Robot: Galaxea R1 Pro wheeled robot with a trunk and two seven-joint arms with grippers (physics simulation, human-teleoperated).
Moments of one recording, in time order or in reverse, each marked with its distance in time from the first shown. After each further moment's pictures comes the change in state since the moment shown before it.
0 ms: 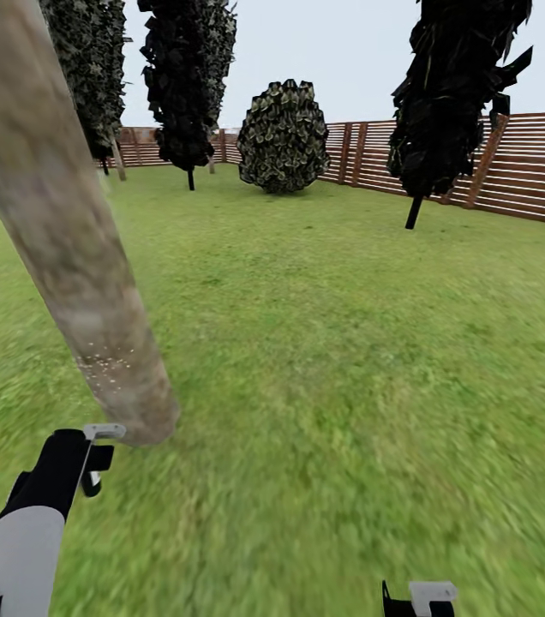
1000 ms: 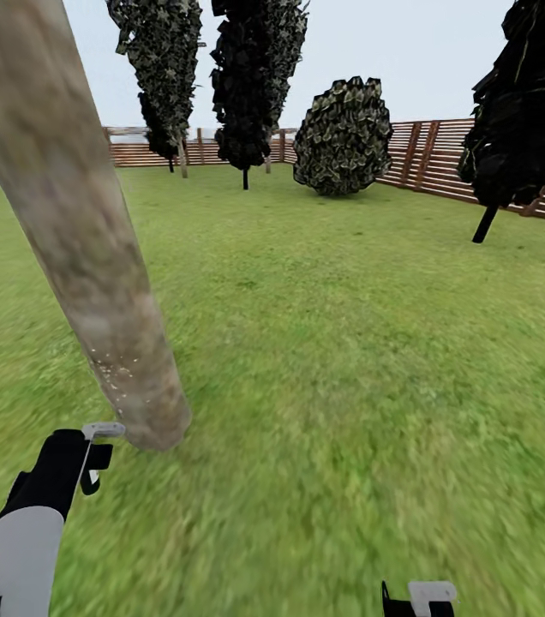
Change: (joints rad) left arm 0.000 0.002 0.000 -0.002 0.007 -0.014 0.017; right arm 0.000 0.002 0.000 0.000 0.000 0.000 0.000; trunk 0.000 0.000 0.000
